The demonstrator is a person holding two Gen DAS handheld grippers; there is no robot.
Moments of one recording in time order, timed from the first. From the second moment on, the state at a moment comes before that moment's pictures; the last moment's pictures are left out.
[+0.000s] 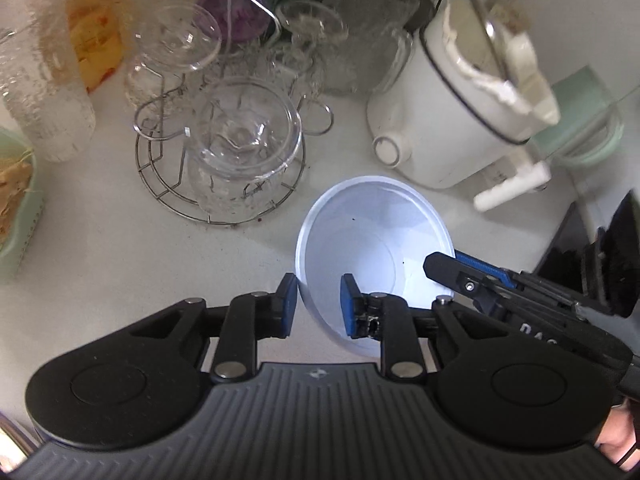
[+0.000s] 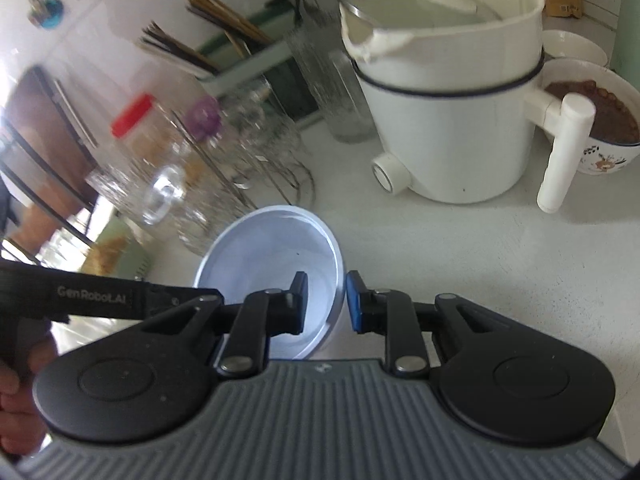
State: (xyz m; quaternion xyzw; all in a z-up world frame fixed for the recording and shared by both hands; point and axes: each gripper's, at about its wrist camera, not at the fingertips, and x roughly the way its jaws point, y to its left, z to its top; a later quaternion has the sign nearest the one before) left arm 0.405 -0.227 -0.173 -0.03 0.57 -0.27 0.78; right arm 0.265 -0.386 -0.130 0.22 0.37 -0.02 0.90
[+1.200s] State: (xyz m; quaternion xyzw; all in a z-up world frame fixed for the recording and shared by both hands) left arm 0.268 -0.143 -0.130 -0.07 0.52 -0.15 0.84; right arm 0.179 -0.316 -0.096 0.22 0.33 0.08 0.91
